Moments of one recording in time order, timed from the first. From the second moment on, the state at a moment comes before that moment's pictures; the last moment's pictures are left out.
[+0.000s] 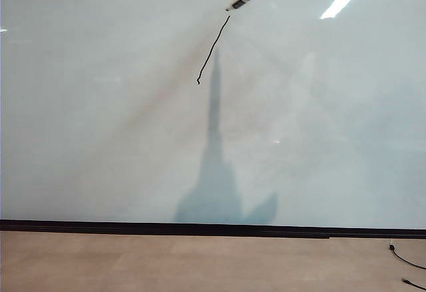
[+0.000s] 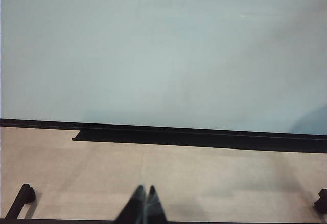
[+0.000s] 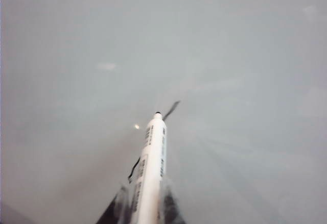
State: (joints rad) left arm 0.00 0.00 0.00 -0.15 0.02 -0.01; right arm 0.71 1.25 0.67 0.74 0.25 -0.06
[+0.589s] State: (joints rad) left arm 0.00 0.00 0.00 -0.15 0.02 -0.01; right arm 0.64 1.36 0.69 0.88 0.13 0.00
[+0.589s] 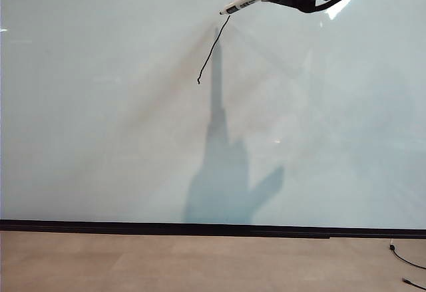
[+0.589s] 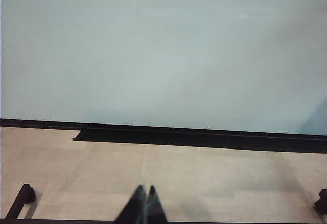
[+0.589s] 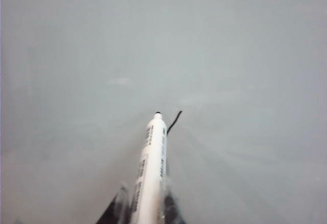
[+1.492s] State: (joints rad) left arm 0.00 0.00 0.00 -0.15 0.02 -0.01; right arm 0.60 1.36 0.68 0.87 0.16 0.02
